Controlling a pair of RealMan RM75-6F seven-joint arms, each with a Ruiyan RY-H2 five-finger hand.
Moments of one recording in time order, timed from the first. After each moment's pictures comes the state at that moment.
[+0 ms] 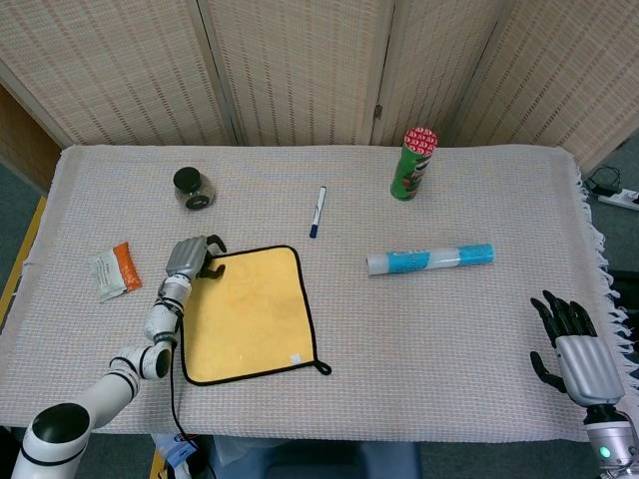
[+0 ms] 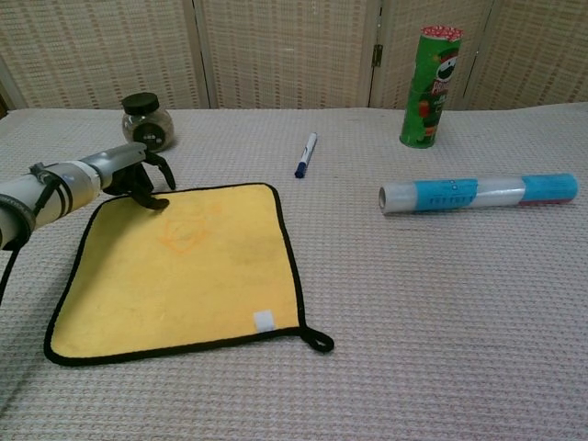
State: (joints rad) left arm -0.89 -1.91 -0.30 -0.52 1.11 0.60 -0.25; right arm 0.07 -1.11 0.01 -1.64 -1.49 1.40 -0.05
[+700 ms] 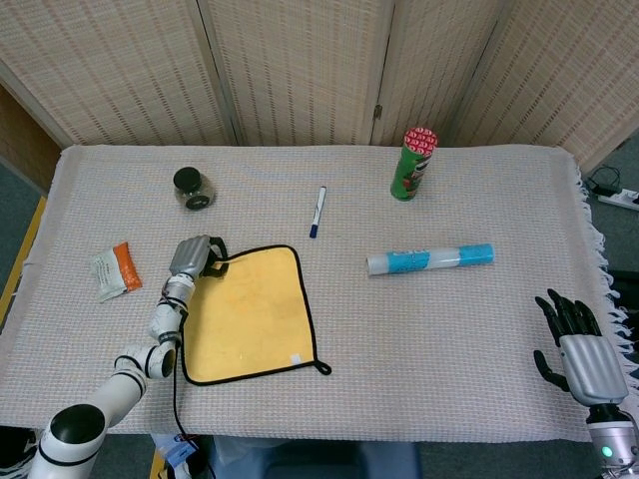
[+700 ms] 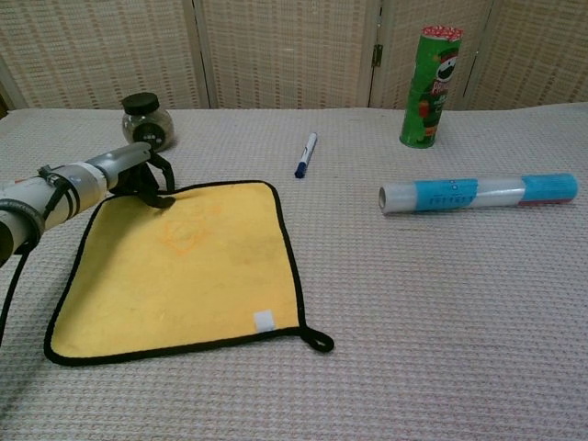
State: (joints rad) left arm -0.90 -1.97 -0.29 -0.41 1.18 0.62 -0.37; right arm 0.06 -1.12 0.02 -1.63 -1.48 1.41 -0.06
